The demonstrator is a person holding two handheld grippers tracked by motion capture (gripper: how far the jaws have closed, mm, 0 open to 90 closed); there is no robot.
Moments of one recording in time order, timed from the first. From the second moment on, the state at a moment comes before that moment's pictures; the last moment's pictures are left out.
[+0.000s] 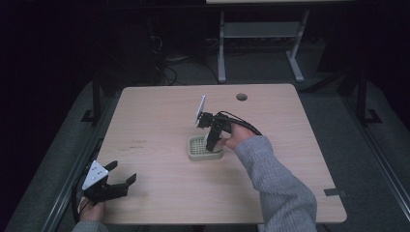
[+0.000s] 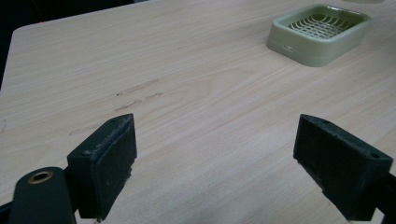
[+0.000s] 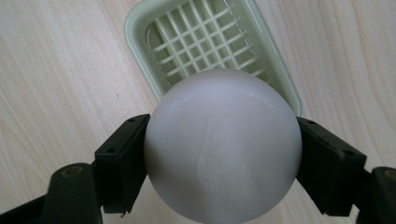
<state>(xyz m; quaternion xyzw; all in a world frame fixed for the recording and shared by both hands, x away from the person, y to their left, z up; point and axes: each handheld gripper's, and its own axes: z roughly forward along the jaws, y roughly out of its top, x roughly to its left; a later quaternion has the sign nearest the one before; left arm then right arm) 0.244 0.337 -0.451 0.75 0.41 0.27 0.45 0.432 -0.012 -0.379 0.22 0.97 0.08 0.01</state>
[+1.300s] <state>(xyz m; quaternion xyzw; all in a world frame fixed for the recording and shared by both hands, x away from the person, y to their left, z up) 0.242 0.340 -0.451 0.74 0.41 0.27 0.45 0.444 0.021 -0.404 0.20 0.98 0.07 0.02</state>
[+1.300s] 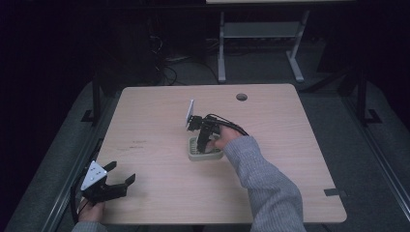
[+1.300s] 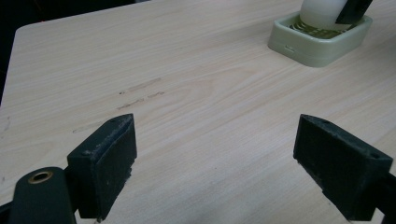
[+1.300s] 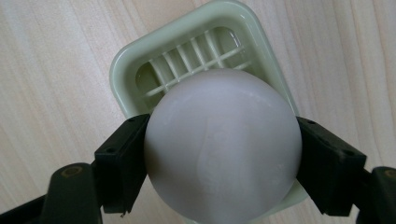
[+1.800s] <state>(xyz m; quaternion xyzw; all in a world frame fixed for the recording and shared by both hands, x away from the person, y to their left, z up) 0.241 0.341 -0.450 0.75 0.41 0.27 0.45 0.446 0.025 -0.412 0.19 0.98 0.06 0.02</state>
